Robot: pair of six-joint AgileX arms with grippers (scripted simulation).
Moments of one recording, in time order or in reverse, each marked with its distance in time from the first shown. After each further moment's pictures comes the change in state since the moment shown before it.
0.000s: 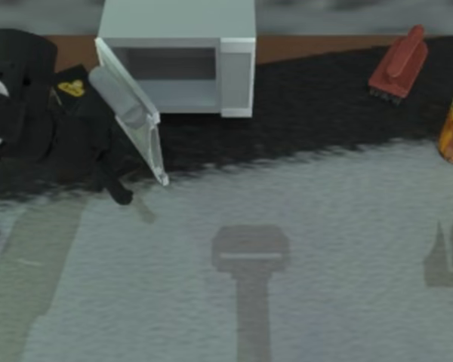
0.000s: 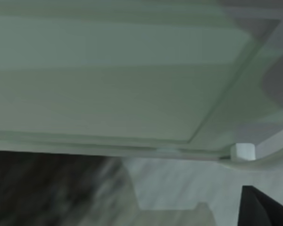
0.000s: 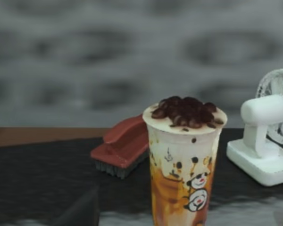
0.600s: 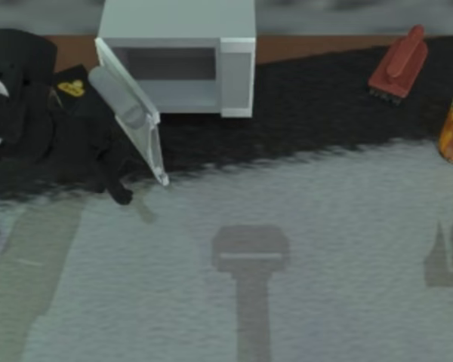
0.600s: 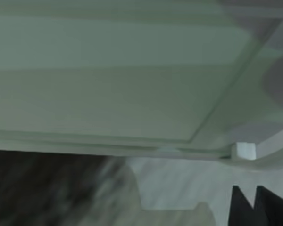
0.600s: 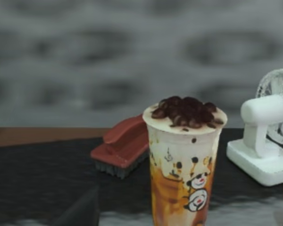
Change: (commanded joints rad) left arm 0.000 0.000 0.000 0.000 0.000 0.000; right arm 0.000 0.000 0.000 0.000 0.000 0.000
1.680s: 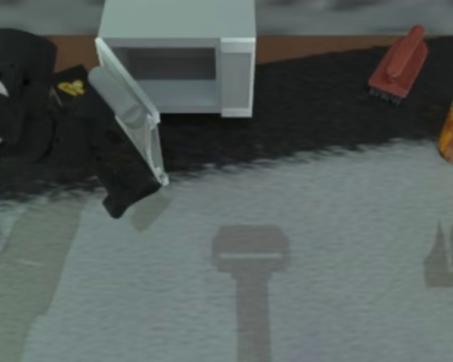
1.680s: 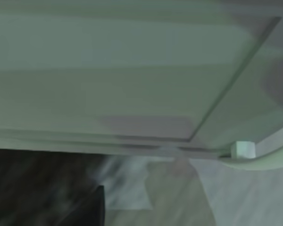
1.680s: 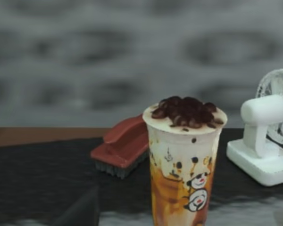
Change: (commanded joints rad) left arm -0.001 -0.003 -0.001 -0.002 -0.001 0.000; right arm 0.000 0.000 0.000 0.000 0.000 0.000
